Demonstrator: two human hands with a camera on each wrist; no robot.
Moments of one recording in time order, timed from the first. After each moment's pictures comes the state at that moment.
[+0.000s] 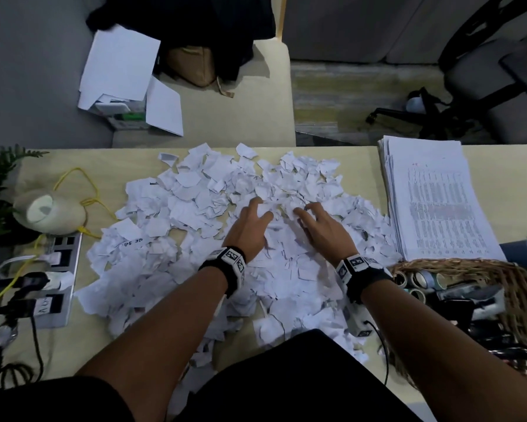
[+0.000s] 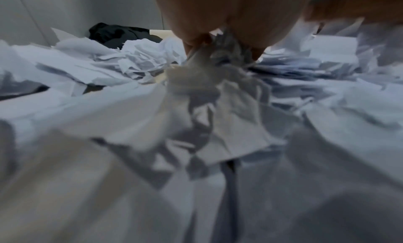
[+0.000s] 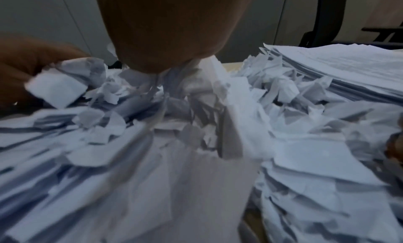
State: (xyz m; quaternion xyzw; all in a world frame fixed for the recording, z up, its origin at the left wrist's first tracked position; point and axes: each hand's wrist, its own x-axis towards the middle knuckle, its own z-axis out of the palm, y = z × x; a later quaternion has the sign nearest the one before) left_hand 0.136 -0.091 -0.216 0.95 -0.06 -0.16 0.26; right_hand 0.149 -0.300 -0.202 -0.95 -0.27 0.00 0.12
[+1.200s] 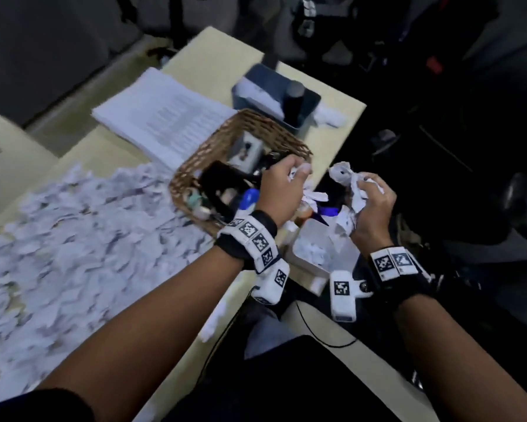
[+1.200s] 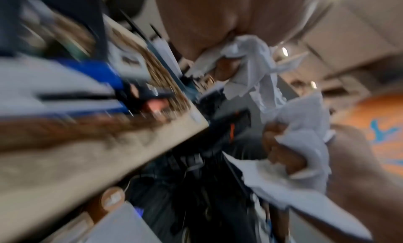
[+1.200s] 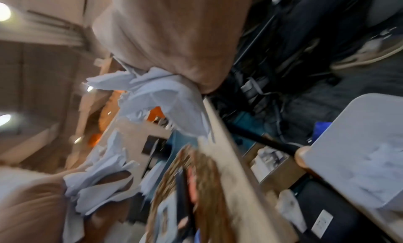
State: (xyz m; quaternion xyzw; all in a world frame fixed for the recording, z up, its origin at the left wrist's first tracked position) left_hand -0.089 -0.480 -0.084 0.72 -0.32 -0.29 0.55; right_hand -0.223 -0.566 -0.107 -0.48 0.47 -0.44 0.60
